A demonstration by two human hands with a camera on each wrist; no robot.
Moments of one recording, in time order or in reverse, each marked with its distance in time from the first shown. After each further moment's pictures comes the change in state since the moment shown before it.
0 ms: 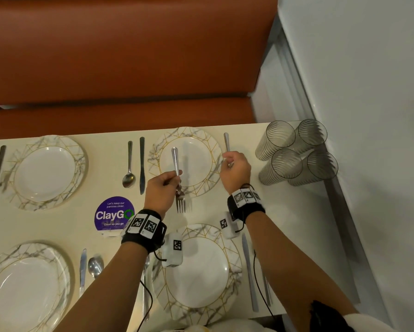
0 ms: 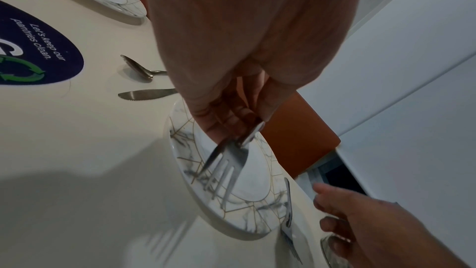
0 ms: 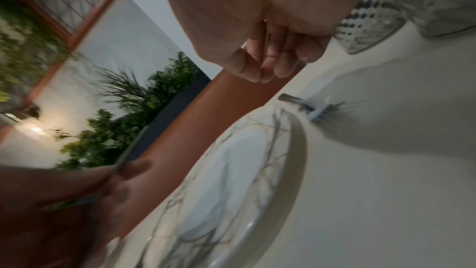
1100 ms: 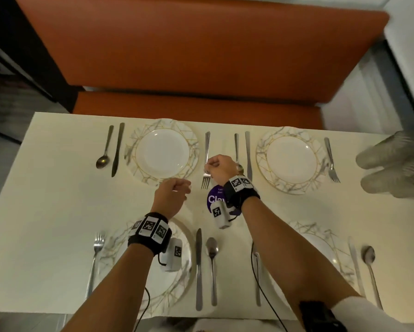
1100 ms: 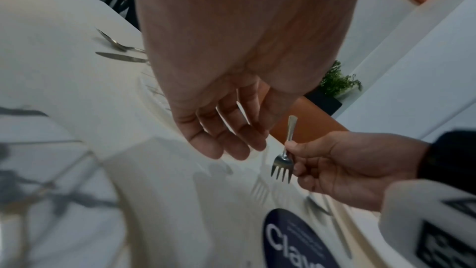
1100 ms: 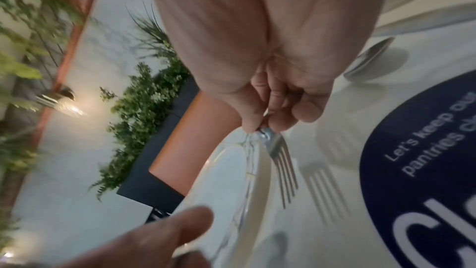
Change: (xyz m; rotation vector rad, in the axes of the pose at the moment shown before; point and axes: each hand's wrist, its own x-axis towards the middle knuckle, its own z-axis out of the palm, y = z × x) left_hand 0.021 -0.071 -0.326 0.261 0.015 0.004; right_hand -0.127 -0.229 0.261 -0.002 -0.605 0.233
